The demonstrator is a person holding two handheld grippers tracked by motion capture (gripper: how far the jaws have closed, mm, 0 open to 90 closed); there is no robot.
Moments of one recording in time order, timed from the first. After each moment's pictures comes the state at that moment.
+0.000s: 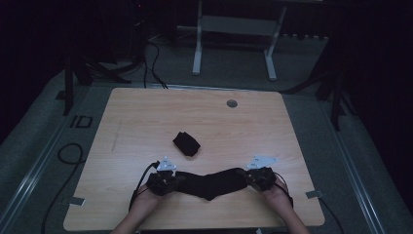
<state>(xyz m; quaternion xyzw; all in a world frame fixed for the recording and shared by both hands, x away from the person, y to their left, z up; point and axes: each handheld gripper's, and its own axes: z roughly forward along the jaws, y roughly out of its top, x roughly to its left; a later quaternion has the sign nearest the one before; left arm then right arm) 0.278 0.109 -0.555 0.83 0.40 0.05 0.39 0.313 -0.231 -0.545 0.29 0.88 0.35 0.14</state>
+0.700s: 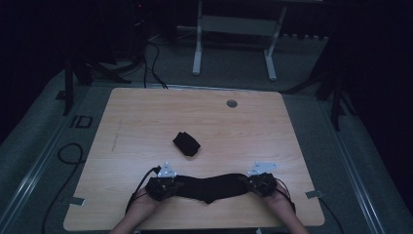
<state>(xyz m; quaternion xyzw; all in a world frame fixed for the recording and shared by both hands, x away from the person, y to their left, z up) 0.265 0.115 -0.564 0.85 0.37 0.05 0.37 0.297 -0.239 -0.557 0.29 0.89 0.34 0.12</state>
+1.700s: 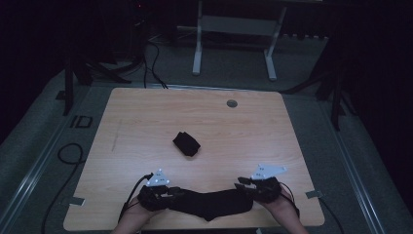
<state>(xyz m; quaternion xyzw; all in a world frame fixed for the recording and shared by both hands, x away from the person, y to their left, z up) 0.237 0.128 -0.547 0.83 0.36 0.04 0.42 0.268 -0.232 -0.514 0.27 0.87 0.39 0.10</state>
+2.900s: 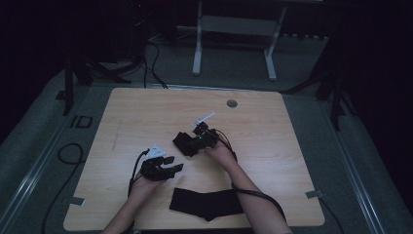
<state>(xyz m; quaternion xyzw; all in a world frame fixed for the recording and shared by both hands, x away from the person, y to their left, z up) 0.317 0.142 -0.564 0.78 0.42 0.10 0.46 0.448 -0.059 -0.540 0.30 0.90 0.31 0.04</state>
